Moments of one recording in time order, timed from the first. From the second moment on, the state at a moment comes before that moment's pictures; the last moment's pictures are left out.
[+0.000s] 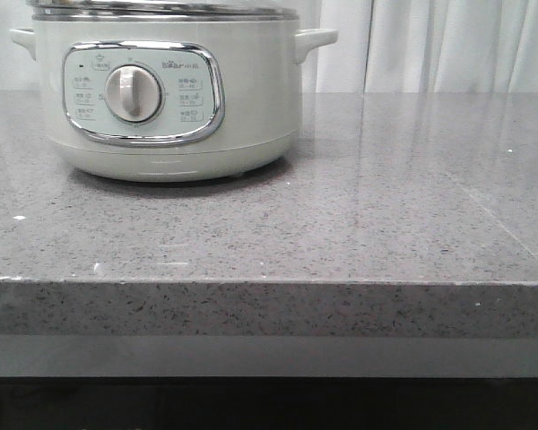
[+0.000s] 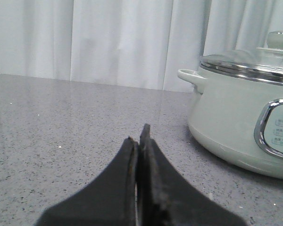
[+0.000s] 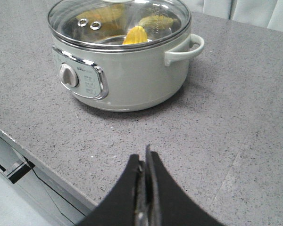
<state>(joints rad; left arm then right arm) -0.02 -0.01 0.01 -0.15 -0.01 0.07 0.54 0.63 -0.68 0.14 0.43 -0.07</state>
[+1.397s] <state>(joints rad) 0.01 -0.01 0.01 -0.15 -0.01 0.07 0.26 0.24 -0.30 0.14 0.15 -0.07</state>
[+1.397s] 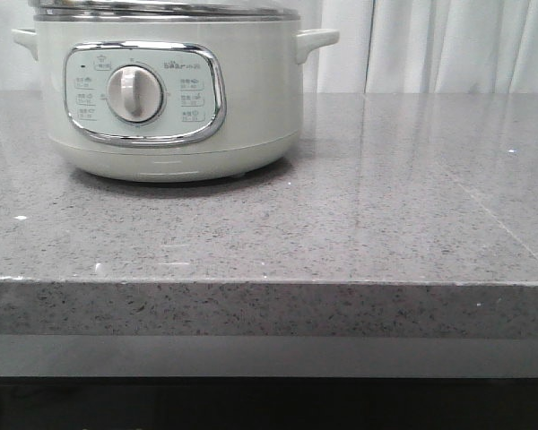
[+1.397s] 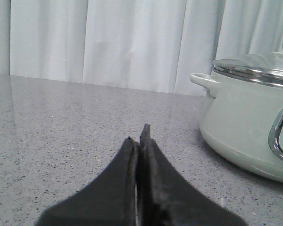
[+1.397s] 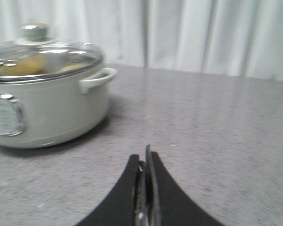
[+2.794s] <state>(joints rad) 0.01 -0.01 0.01 -0.15 -0.01 0.07 0.08 -0.01 0.03 0.02 -0.02 0.07</state>
